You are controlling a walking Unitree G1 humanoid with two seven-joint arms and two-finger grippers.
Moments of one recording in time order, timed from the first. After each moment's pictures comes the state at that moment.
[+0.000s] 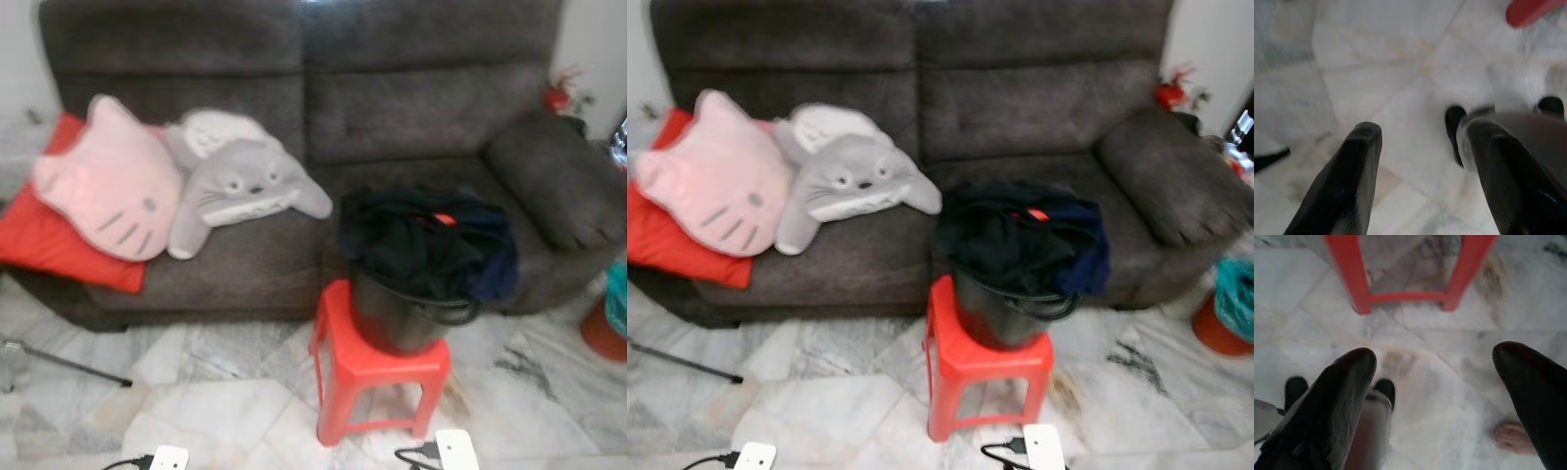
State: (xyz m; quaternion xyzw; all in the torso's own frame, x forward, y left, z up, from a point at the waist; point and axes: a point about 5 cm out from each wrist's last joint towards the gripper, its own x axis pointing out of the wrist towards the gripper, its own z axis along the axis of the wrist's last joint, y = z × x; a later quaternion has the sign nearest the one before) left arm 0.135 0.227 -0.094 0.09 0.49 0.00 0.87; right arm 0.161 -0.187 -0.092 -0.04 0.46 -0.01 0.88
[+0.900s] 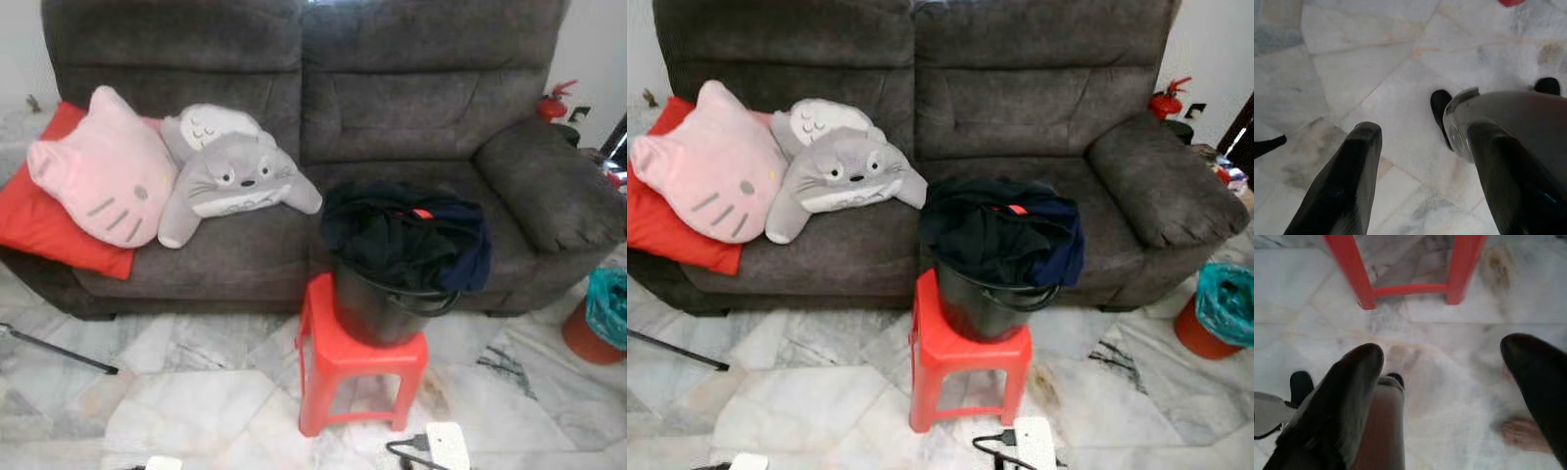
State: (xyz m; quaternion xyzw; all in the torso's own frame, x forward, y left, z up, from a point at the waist) left arm 0.125 0.238 -0.095 0.10 0.50 0.00 0.86; right arm 0.156 -0.173 -0.096 -0.02 0.47 0.00 0.88
